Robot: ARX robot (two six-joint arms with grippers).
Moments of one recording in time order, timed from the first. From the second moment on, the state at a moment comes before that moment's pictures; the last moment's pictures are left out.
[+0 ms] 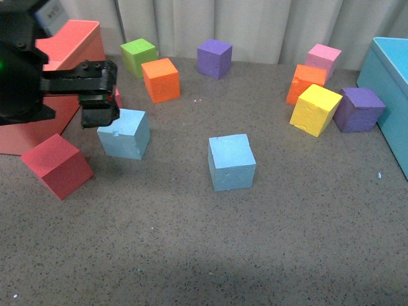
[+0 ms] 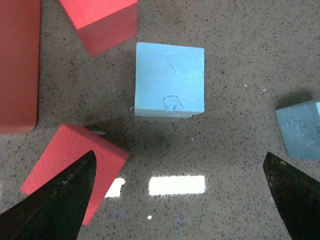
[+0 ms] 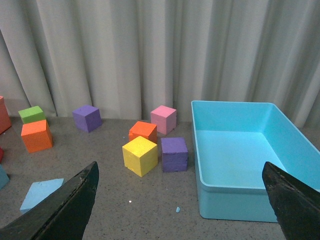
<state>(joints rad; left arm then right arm) -0.19 1.72 0.86 0.03 0.03 -0.11 0.00 0.00 0.00 0.00 0.00 0.00</state>
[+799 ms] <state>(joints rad) -0.22 2.14 1.24 -0.08 -0.07 -0.13 0.00 0.00 0.00 0.00 0.00 0.00</state>
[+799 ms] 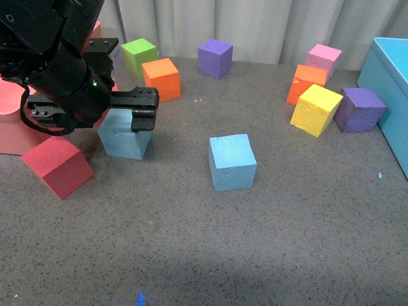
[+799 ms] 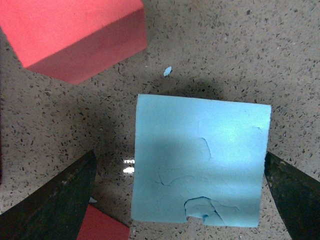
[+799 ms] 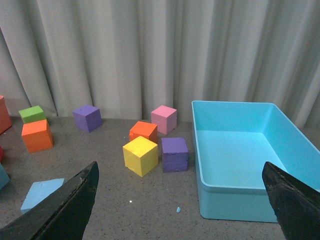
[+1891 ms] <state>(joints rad) -0.45 2.01 1.35 -0.34 -0.14 -0.68 0.00 0.00 0.00 0.00 0.00 0.00</state>
